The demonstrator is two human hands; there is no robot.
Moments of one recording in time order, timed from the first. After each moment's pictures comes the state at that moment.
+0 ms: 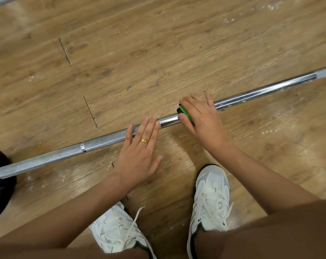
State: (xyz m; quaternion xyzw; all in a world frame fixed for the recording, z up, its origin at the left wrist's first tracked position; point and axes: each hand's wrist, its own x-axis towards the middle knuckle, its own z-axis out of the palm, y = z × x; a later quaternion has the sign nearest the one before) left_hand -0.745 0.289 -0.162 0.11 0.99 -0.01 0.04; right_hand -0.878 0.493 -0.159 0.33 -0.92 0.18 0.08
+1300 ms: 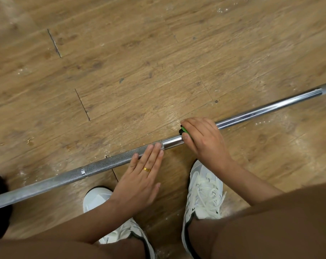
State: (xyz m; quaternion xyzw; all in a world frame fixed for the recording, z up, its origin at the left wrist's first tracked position) left_hand -0.667 0.318 -0.169 0.19 0.98 0.02 0.06; right_hand -0.813 0.528 -0.152 0.37 -0.91 0.19 0.08
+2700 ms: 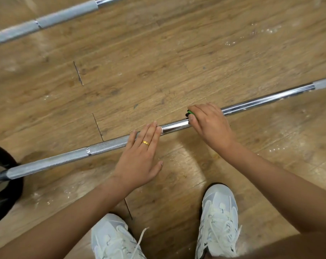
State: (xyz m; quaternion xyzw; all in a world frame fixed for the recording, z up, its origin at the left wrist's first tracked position) left_hand -0.777 0.268 -0.152 0.09 0.99 0.03 0.09; right_hand -0.923 0.488 -0.153 0.35 -0.92 0.17 0.11
